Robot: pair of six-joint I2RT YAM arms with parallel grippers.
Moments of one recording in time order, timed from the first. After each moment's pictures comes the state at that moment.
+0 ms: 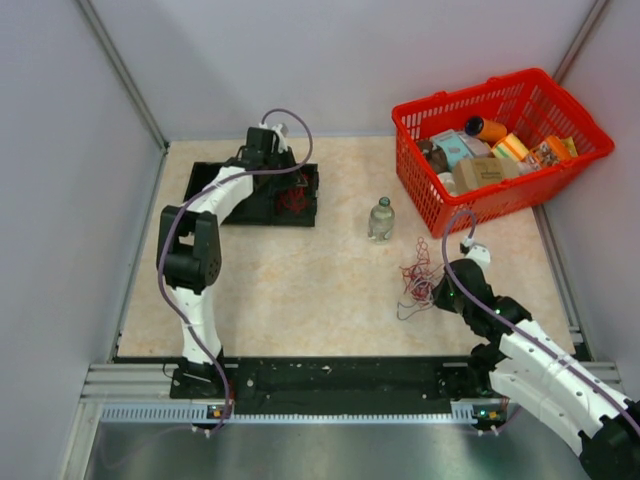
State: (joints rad) left arm -0.24 2.02 1.61 -0.32 0.36 -0.45; right arm 0.51 0.68 0.39 -0.51 0.29 0.70
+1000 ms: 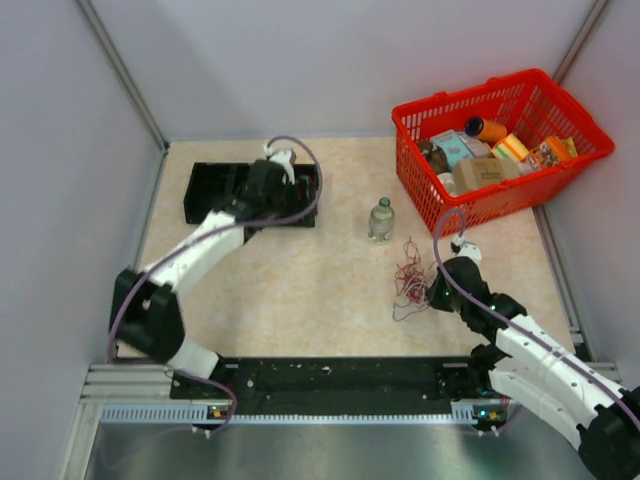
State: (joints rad) left arm -0.43 1.63 1.33 -0.40 0.03 -0.38; right arm 0.51 0.73 0.39 -0.47 0.24 0.67
